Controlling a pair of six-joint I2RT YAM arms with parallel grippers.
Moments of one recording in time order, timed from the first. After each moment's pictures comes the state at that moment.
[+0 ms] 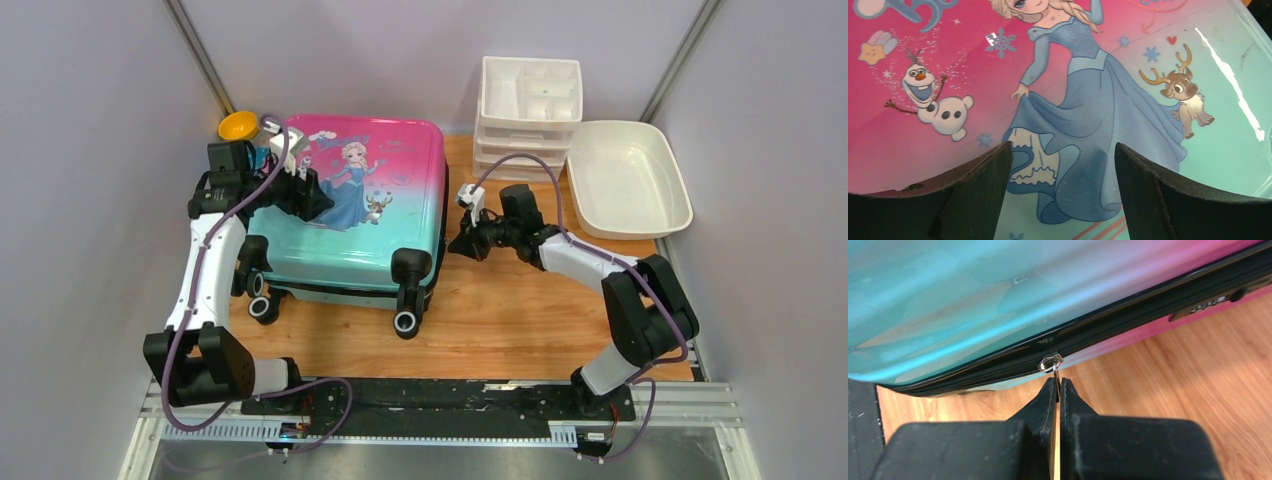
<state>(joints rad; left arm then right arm) 0.12 1.31 1.26 -0.66 0.76 0.37 0.45 1.58 0.90 0.07 -0.73 -0.20</state>
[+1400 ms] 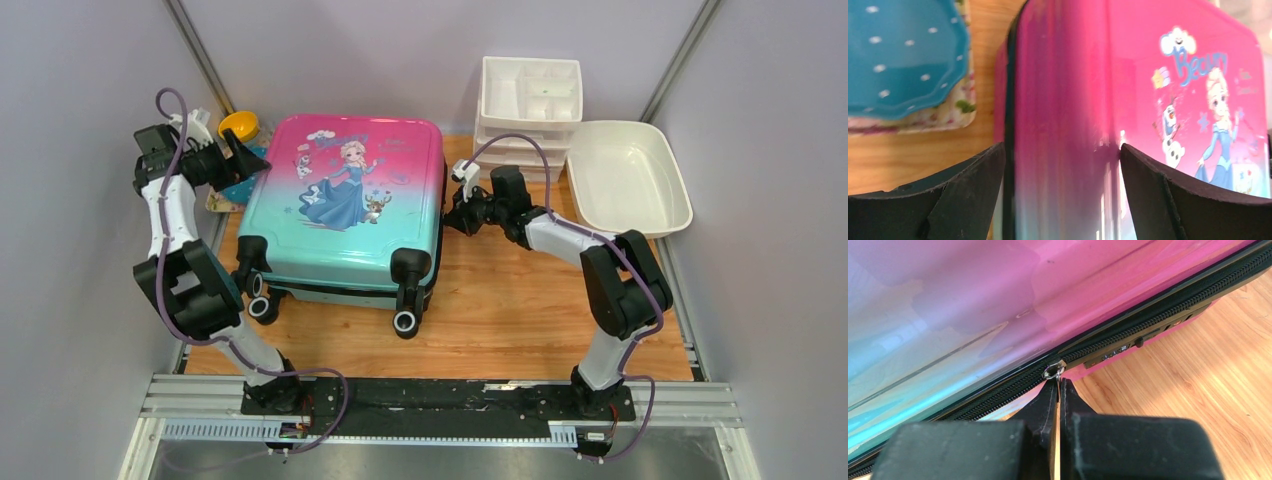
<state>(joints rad) 0.50 1.70 1.54 -0.62 0.81 -0.04 0.45 1.77 1.08 0.17 -0.60 -0.13</state>
